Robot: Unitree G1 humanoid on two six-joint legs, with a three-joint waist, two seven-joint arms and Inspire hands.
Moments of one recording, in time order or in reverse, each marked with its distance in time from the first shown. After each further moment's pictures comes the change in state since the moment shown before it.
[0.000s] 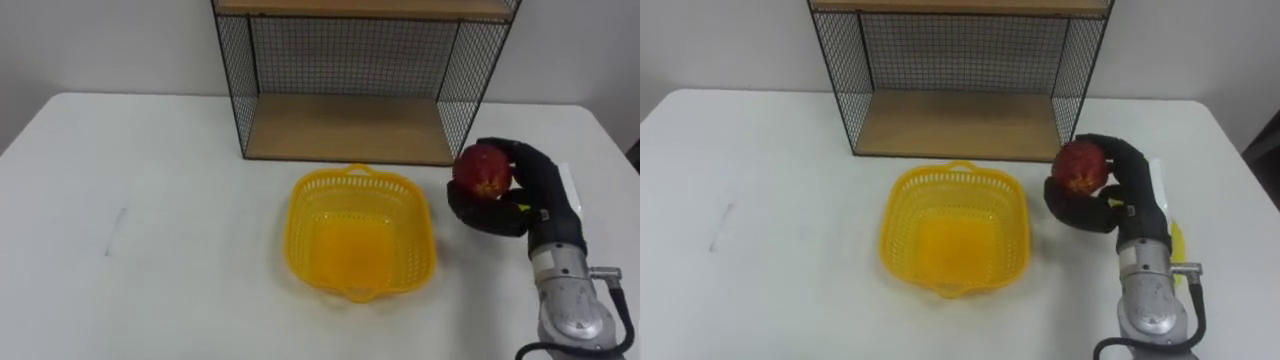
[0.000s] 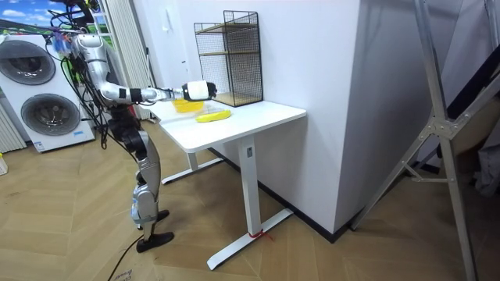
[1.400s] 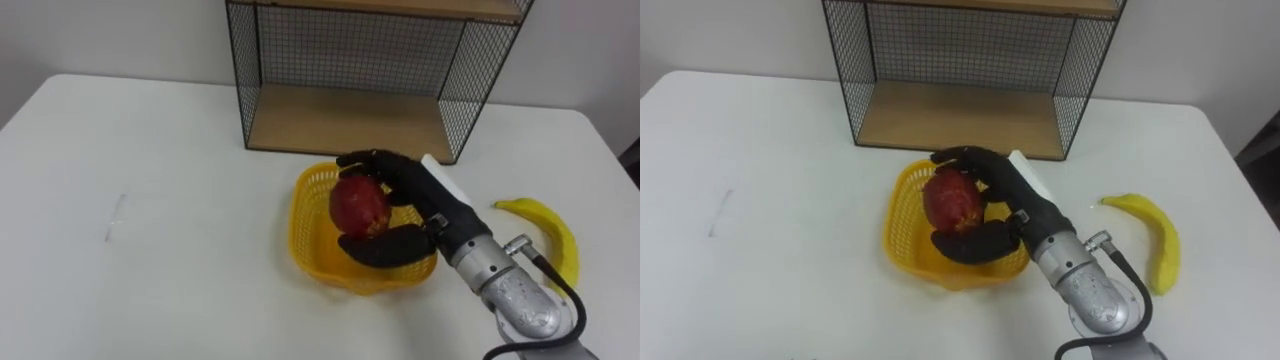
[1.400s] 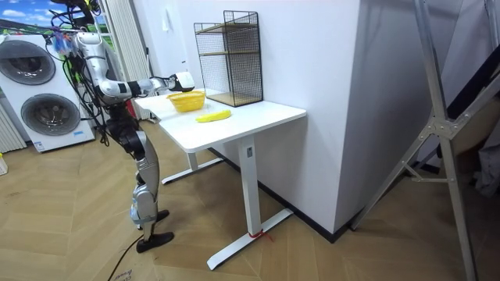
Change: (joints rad) left arm -0.040 0.019 -0.089 -0.002 0.000 -0.013 -0.045; right arm 0.004 -0.007 0.218 -0.170 -0.130 0.058 0.420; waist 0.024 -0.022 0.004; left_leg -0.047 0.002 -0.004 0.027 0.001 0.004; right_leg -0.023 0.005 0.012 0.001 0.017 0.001
